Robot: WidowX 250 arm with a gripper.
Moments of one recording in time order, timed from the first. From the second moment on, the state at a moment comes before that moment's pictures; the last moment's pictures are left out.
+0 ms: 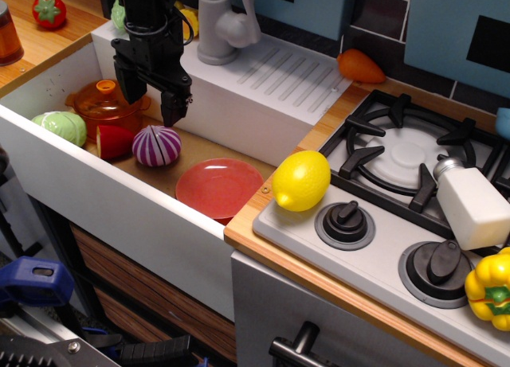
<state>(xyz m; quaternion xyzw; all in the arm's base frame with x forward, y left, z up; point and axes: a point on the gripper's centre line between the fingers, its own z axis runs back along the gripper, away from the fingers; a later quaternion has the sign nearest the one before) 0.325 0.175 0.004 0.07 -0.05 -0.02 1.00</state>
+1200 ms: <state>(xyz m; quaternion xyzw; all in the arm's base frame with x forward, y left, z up) 0.294 0.003 0.081 0.08 -0.02 0.00 1.00</state>
